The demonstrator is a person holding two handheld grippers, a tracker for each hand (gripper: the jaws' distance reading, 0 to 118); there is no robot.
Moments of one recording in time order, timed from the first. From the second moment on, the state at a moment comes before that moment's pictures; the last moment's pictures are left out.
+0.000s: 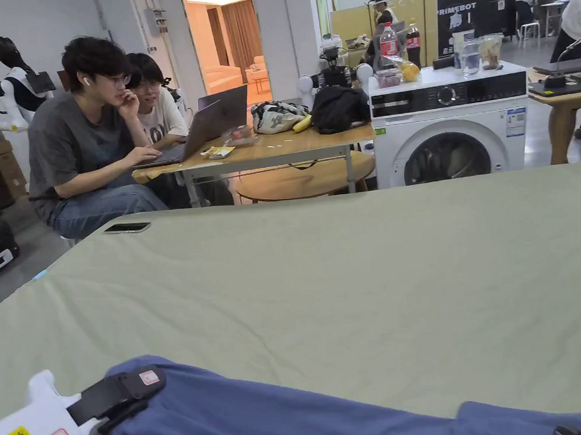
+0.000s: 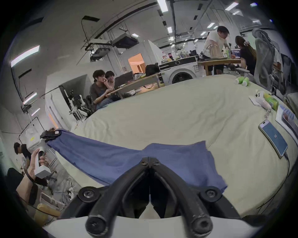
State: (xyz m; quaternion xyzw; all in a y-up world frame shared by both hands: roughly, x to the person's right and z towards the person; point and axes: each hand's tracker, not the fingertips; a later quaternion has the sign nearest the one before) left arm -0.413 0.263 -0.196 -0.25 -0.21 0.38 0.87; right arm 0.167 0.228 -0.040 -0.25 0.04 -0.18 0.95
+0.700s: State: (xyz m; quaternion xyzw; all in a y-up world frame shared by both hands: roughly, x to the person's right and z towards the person) left arm -0.192 0.197 -0.224 -0.32 -0.39 0.34 0.79; right arm 0.198 0.221 0.006 -0.26 0.02 -0.20 0.94
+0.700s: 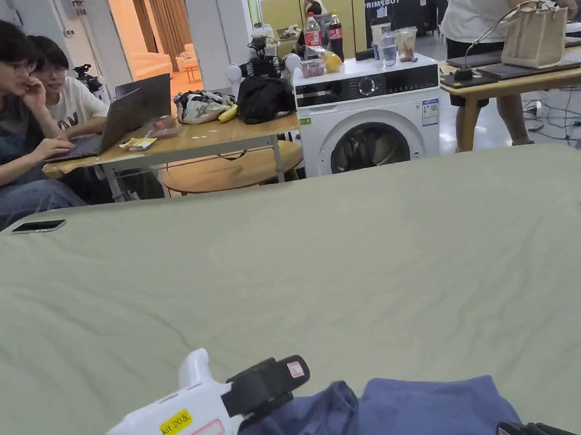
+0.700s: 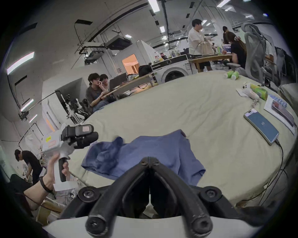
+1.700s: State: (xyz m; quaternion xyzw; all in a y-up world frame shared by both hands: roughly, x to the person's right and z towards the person) left arm -0.302 0.146 -0.236 -0.40 -0.26 0.39 0.79; right arm 0.158 0.213 -0.024 -0.29 0.07 -0.19 0.94
